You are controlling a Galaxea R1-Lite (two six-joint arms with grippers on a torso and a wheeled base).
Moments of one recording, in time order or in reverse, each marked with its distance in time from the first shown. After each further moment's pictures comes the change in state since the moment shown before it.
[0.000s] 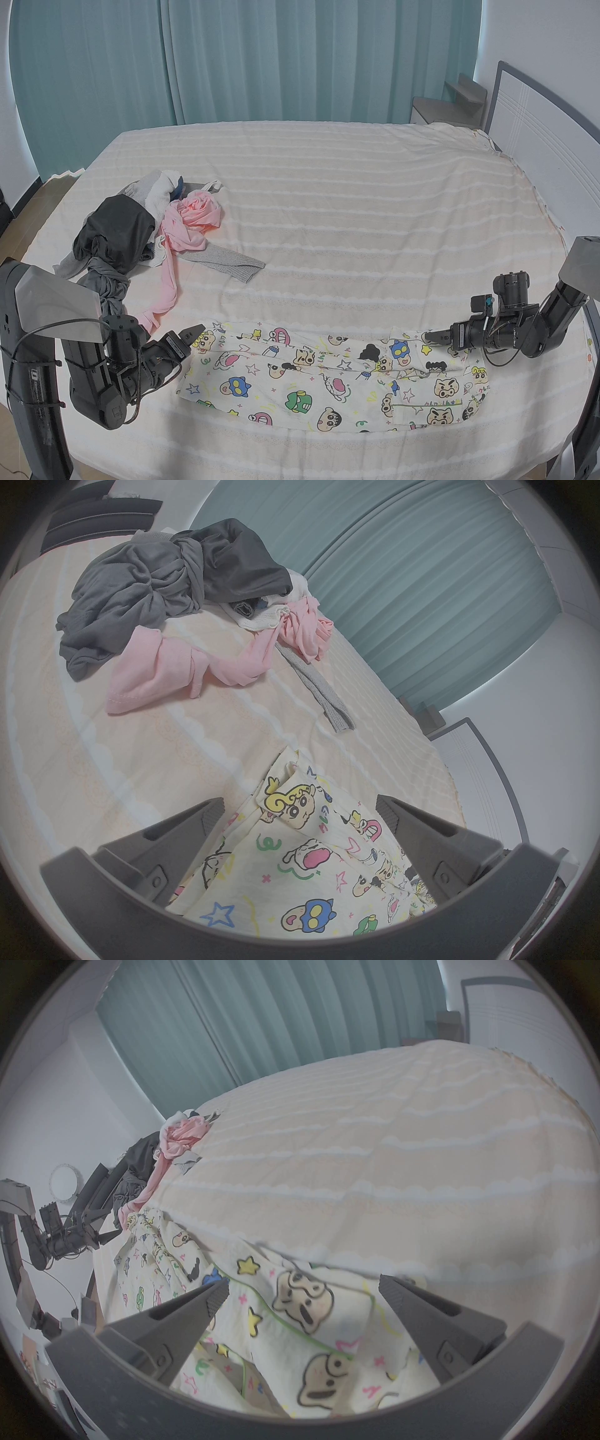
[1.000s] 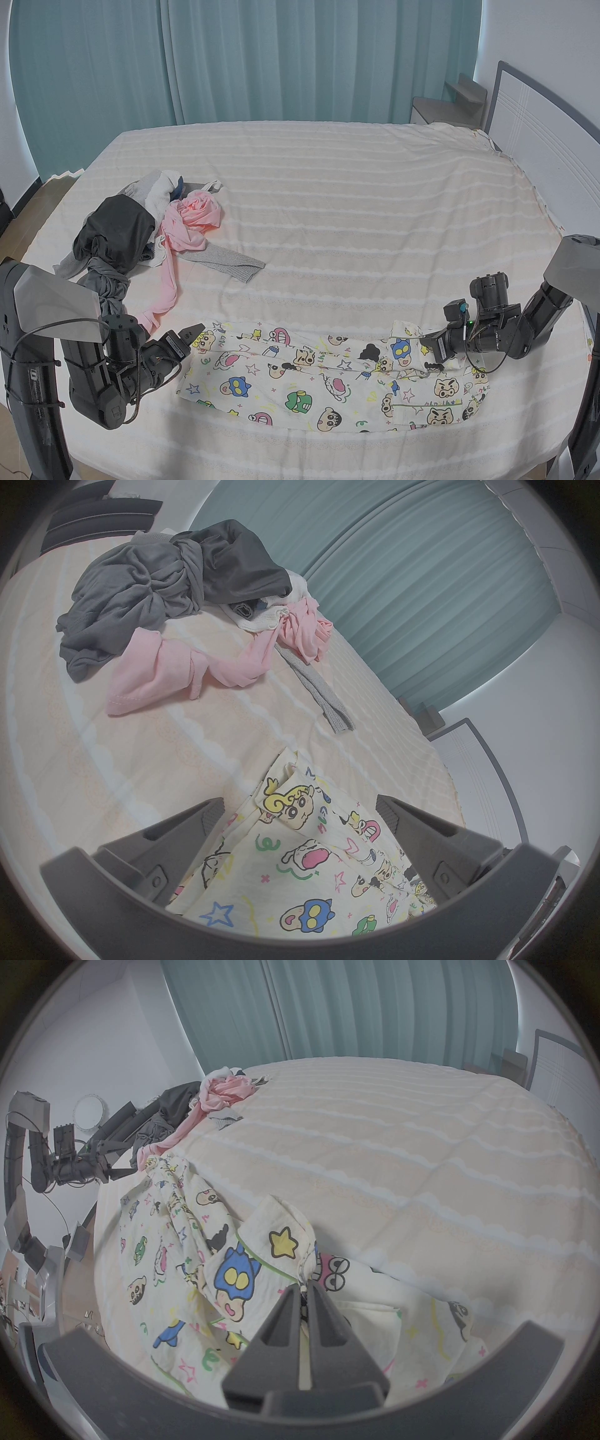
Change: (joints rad) left arm 0.000 -0.005 0.001 0.000 0.000 0.000; right arm 0.110 0.024 -0.061 0.089 -0.026 -0.247
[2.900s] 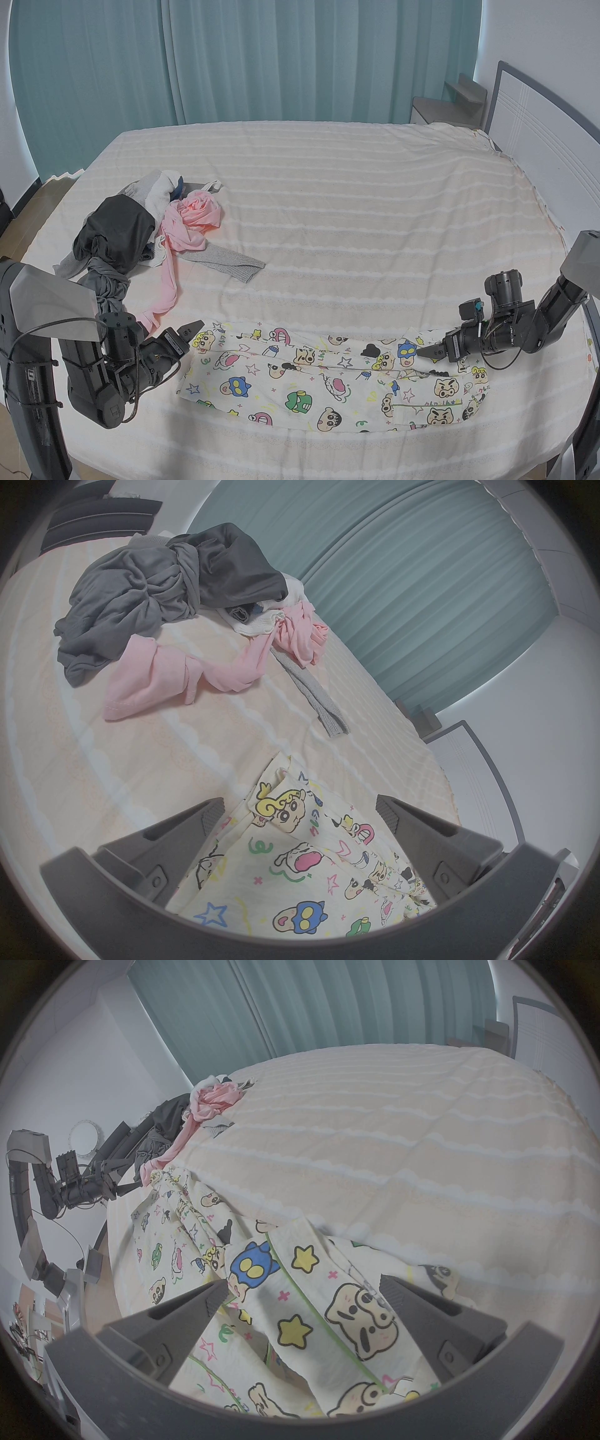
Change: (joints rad) left arm 0.000 -0.017 0.000 0.000 -0.003 -0.006; right arm -0.063 -0.067 0.030 0.096 0.066 0.067
